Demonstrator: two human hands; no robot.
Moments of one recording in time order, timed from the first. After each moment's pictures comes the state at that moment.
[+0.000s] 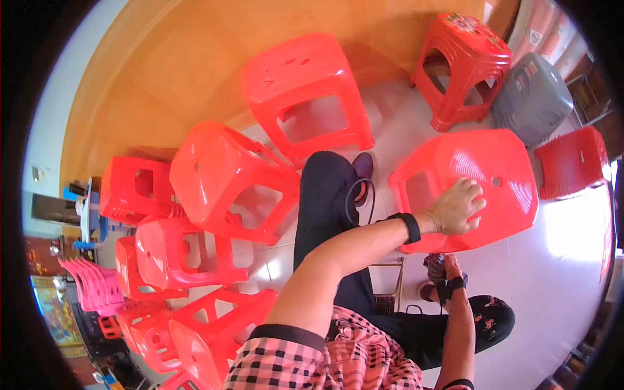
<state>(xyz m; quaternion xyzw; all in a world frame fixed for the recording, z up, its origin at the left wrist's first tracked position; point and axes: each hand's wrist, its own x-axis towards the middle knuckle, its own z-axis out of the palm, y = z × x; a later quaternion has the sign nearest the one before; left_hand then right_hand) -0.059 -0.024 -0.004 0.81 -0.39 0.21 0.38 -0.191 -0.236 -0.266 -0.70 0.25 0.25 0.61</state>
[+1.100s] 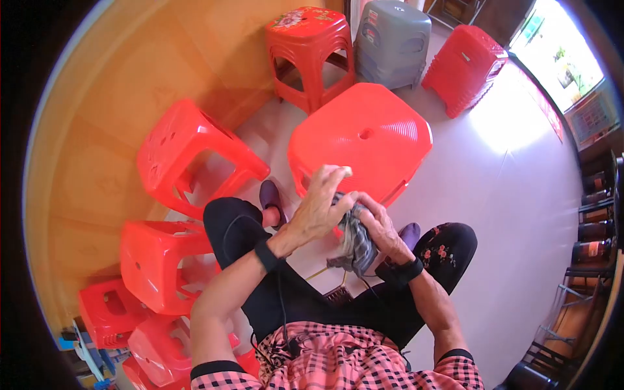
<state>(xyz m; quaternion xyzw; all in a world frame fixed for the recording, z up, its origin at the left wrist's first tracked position) -0.112 0.007 0.072 0.81 -0.37 -0.02 0.46 -0.187 -0.149 0.037 -0.65 0.00 0.07 0.76</state>
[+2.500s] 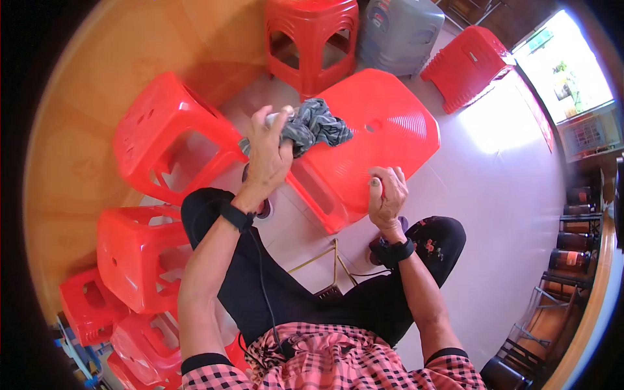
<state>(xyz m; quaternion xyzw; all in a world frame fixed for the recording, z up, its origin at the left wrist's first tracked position) -0.021 0.057 0.030 0.86 -0.20 0.24 0.39 -0.138 -0.165 0.013 -0.86 -0.06 -0.37 0.34</state>
